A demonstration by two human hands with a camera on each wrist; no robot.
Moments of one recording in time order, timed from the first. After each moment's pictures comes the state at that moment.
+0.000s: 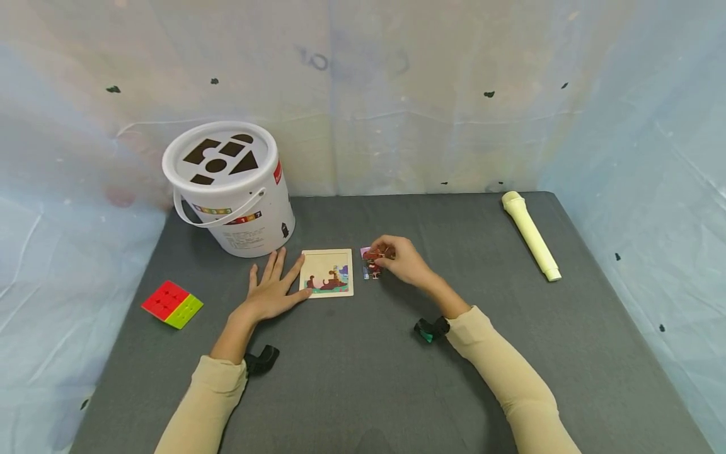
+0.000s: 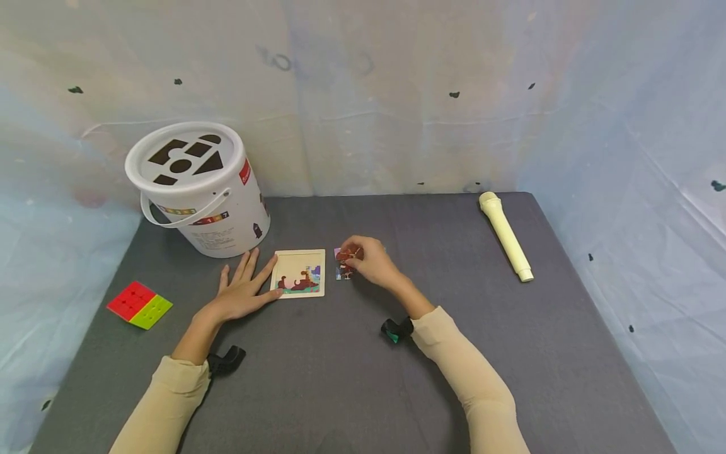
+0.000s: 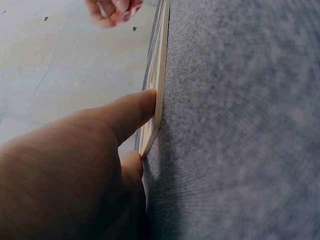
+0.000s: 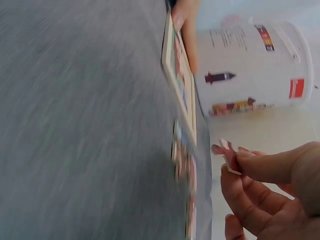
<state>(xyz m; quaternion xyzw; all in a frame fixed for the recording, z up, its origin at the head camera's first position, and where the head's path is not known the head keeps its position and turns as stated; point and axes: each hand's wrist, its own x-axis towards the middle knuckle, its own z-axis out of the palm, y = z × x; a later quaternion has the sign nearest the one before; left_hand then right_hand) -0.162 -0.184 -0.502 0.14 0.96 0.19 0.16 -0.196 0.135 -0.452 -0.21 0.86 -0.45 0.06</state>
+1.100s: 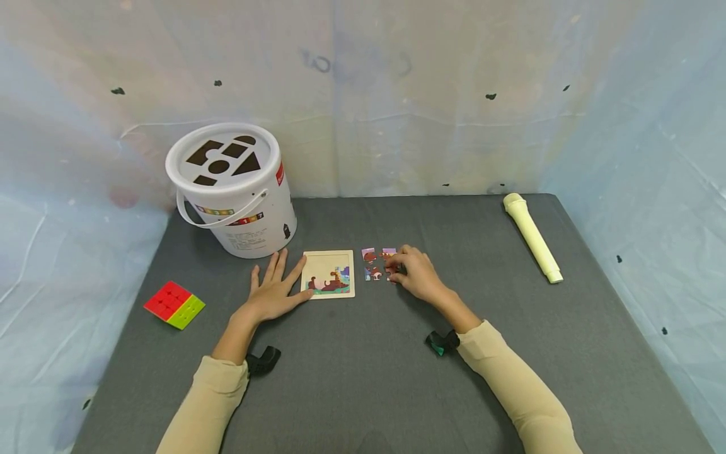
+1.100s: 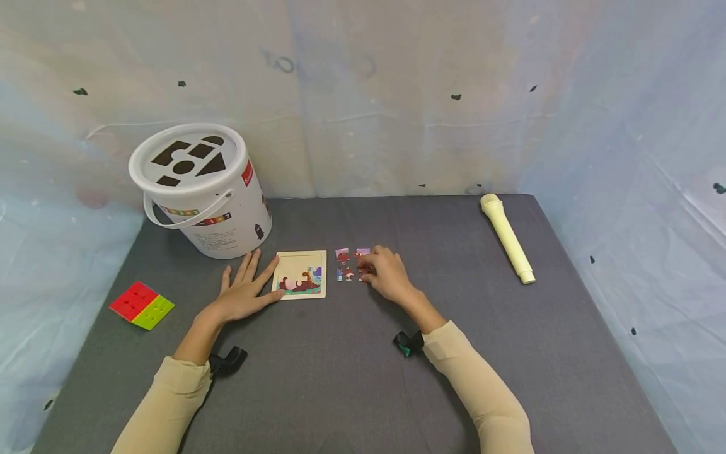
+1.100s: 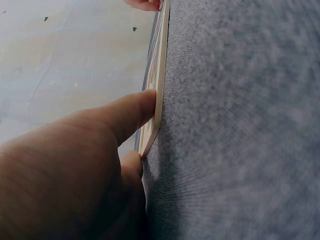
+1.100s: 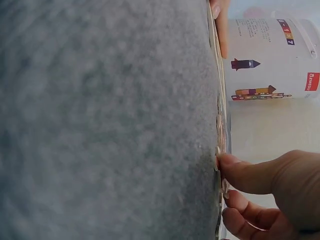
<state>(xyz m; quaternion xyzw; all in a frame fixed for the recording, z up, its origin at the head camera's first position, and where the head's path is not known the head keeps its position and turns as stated) -0.159 -0.182 -0.496 0.13 0.95 0.21 0.17 -0.180 0.159 -0.474 -0.24 0.93 -0.27 -0.03</state>
